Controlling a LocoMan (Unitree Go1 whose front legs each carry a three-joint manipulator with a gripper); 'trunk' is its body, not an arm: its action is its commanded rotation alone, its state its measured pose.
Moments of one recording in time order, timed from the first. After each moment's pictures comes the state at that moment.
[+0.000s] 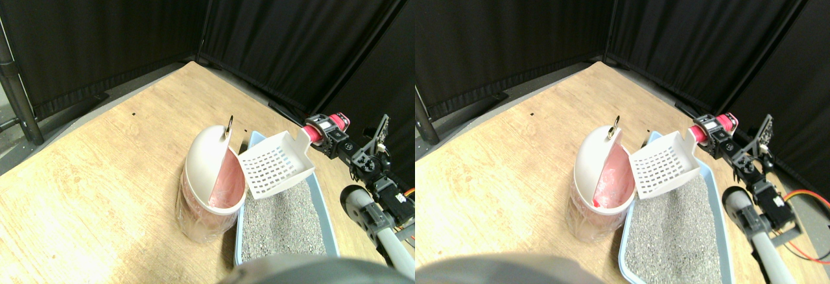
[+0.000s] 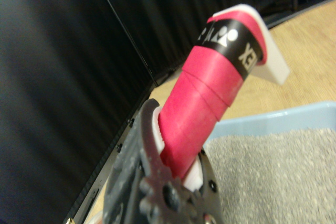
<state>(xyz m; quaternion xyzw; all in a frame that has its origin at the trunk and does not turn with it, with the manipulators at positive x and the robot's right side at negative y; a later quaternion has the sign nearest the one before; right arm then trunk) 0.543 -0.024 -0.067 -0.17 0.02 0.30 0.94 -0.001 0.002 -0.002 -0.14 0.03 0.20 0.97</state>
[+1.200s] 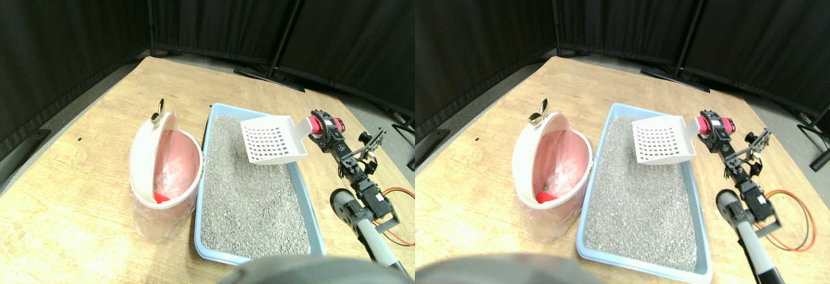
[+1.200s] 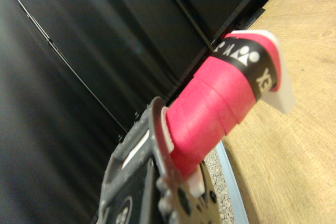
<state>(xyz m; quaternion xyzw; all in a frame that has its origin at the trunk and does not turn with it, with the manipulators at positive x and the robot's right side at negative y) 0.542 -0.172 -0.114 0.04 -0.05 0.13 0.99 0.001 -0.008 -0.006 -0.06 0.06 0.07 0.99</state>
